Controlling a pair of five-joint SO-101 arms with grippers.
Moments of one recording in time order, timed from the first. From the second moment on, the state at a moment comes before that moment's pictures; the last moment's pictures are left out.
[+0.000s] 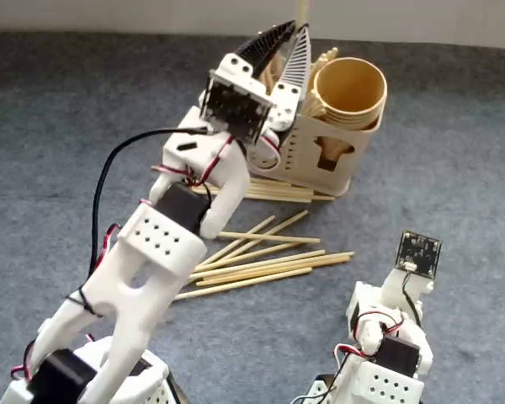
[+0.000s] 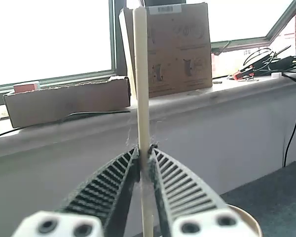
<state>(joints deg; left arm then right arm) 26.2 -23.2 22.6 -3.9 -3.8 15.3 -103.7 96.0 69.7 5.2</state>
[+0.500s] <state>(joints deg) 24.0 -14.5 21.3 -7.2 -3.8 15.3 -103.7 96.0 69.7 5.2</state>
